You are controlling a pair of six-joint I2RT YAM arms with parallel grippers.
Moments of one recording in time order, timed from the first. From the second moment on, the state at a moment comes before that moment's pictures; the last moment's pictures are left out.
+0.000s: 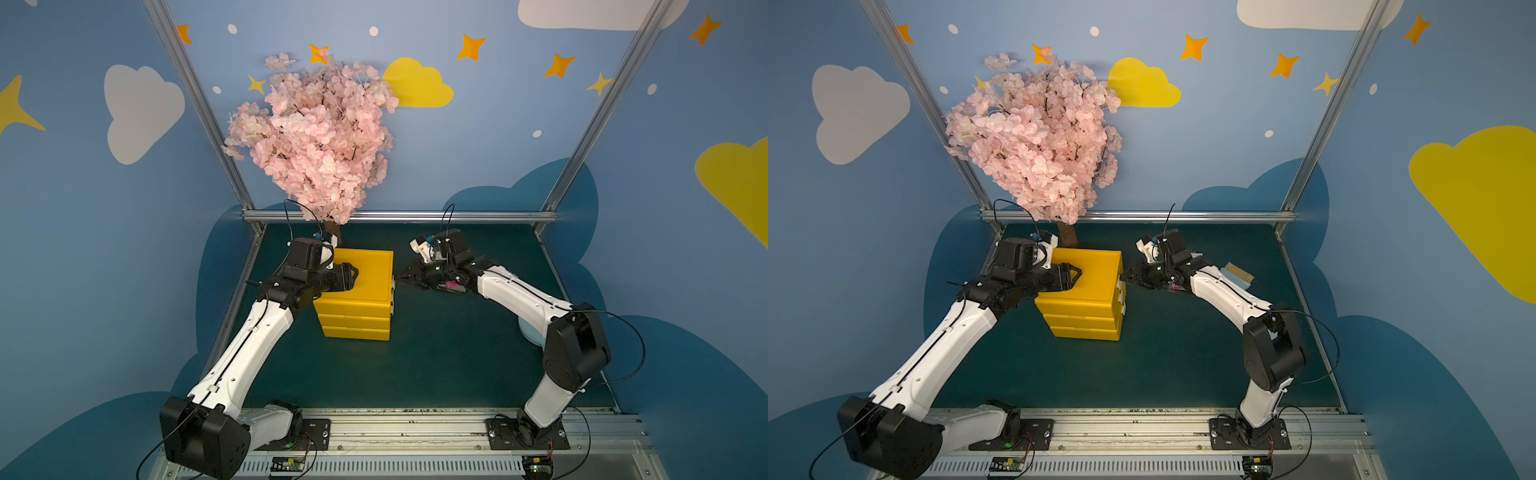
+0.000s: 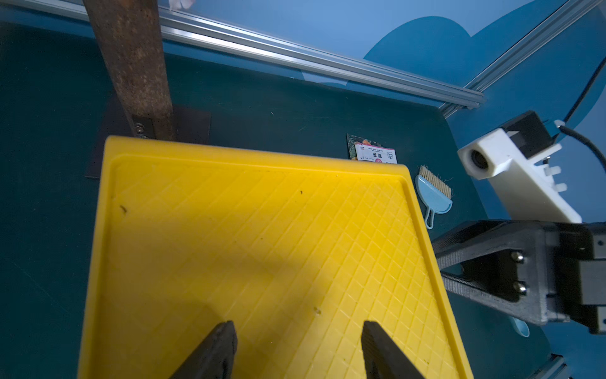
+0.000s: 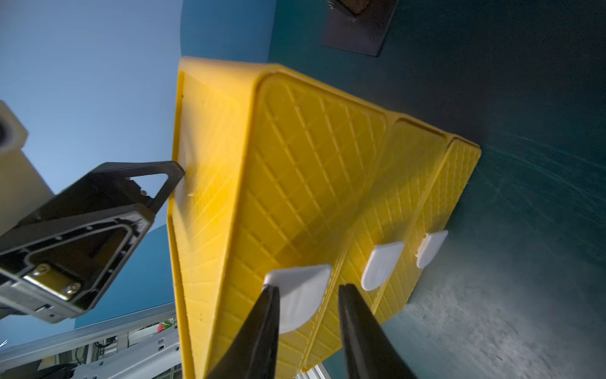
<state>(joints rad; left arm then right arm) -0.27 1.23 1.15 -0.63 0.22 -0.33 0.59 1.74 1.36 -0.32 -0.70 0.69</state>
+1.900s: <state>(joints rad) -0.28 1.21 1.14 -0.64 0.21 -0.34 0.59 1.91 0.89 0.74 -0.77 1.33</state>
